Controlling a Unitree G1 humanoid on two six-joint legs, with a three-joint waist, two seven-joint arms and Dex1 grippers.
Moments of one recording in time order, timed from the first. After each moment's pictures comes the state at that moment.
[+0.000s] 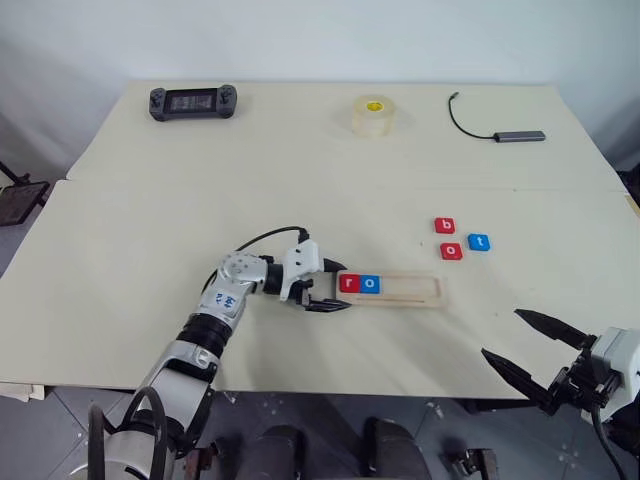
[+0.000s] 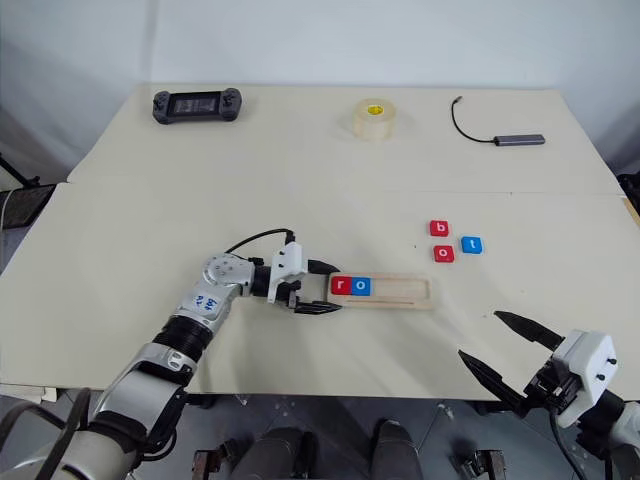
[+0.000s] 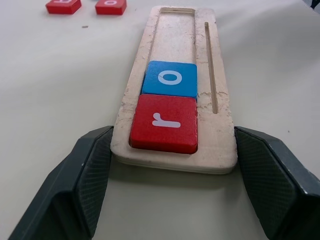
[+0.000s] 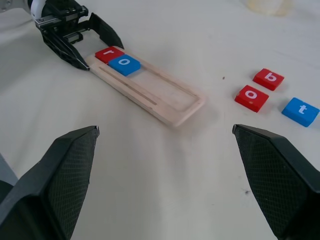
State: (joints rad) left arm -0.73 0.33 -0.22 0.66 -0.09 -0.16 -1.14; right arm 0.47 -0.60 -0.55 -0.40 0.58 0.07 1.01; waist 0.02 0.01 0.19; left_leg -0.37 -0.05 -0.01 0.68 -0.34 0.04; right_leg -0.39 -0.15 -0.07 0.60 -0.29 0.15
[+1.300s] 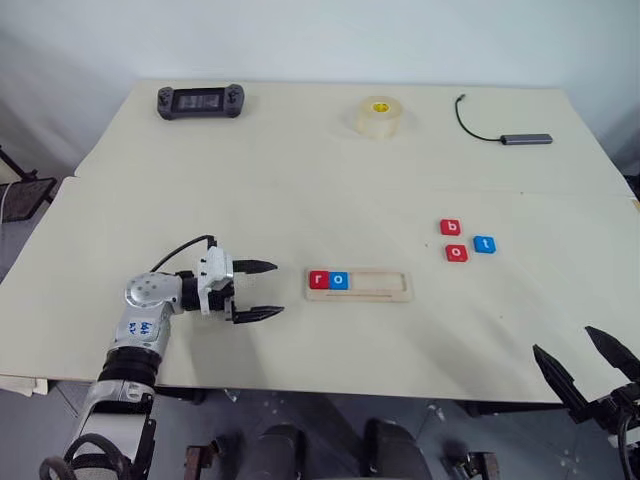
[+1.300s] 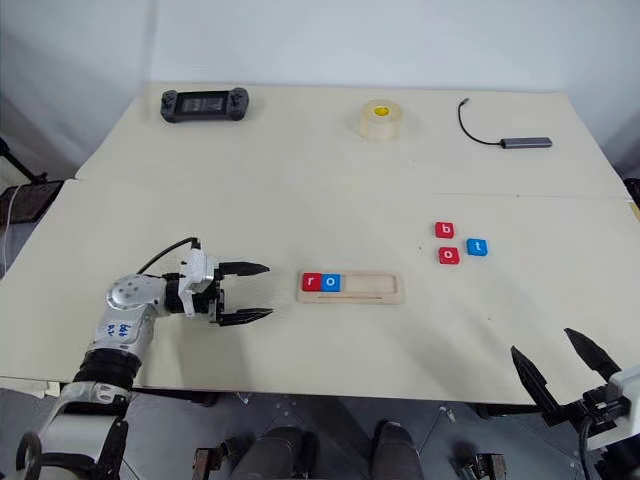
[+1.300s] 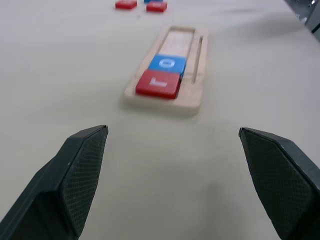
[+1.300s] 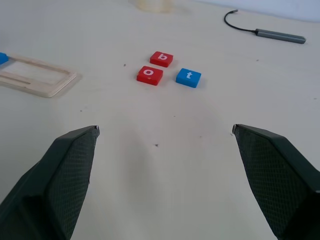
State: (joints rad) left arm -0.46 0.51 0.03 0.44 -0.31 -0.18 -1.30; right arm 0.54 -0.38 -0.66 -0.34 0.57 -0.04 0.80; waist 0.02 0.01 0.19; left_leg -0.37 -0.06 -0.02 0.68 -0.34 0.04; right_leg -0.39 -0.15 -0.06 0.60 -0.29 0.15
